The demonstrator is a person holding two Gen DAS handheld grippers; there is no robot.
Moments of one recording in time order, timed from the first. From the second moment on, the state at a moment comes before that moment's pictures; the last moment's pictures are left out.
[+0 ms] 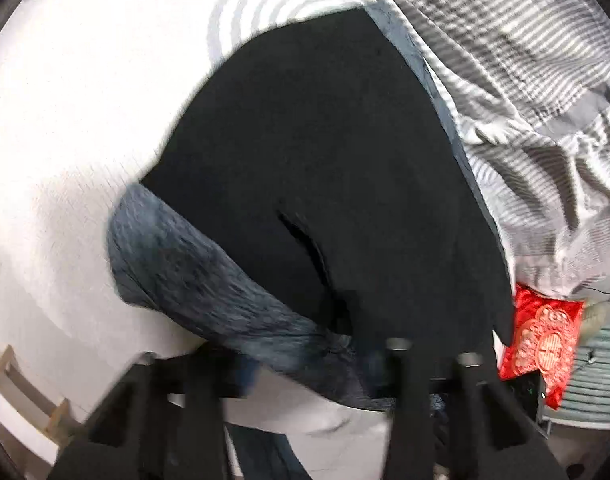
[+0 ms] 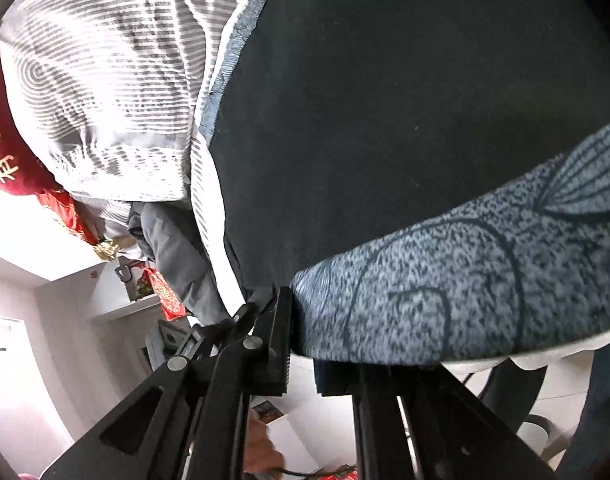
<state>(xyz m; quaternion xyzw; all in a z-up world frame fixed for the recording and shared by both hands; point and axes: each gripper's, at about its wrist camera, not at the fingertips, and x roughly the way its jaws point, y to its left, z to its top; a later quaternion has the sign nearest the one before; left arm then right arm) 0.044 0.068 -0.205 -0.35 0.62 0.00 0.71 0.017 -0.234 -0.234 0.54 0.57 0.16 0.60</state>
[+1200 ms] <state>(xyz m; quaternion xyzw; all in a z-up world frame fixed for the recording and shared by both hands) 0.315 -0.021 -0.191 -0.10 0.62 0.03 0.78 0.341 -0.257 -0.245 0.37 0.67 0.20 0.61</state>
